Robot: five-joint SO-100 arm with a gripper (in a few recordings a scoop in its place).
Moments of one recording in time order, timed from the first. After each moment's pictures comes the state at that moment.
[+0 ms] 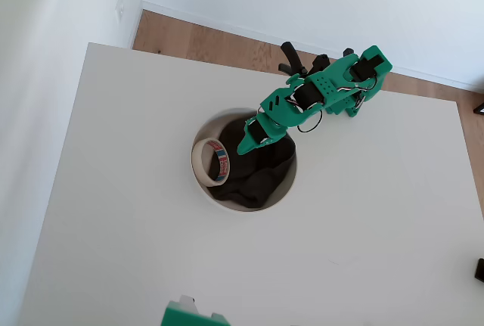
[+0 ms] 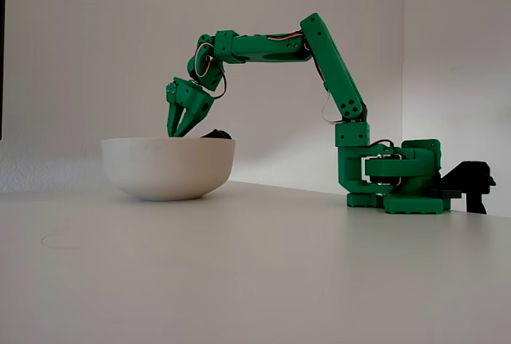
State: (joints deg) arm 54.1 74.4 61.5 63.1 4.1
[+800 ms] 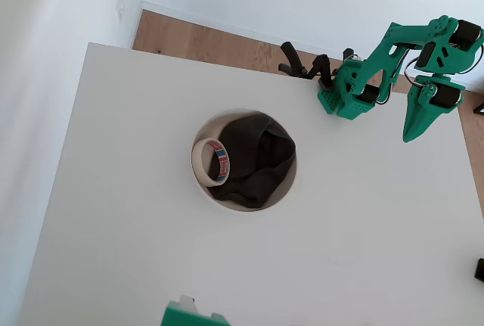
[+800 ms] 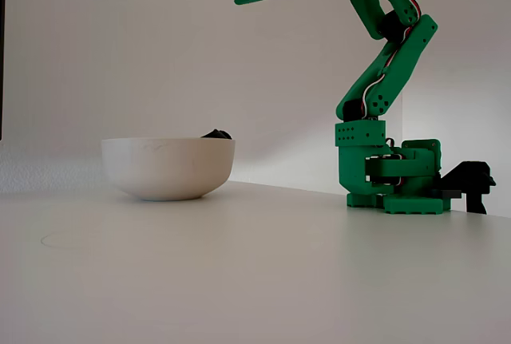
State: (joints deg) arm 8.3 139.6 85.4 89.0 3.5
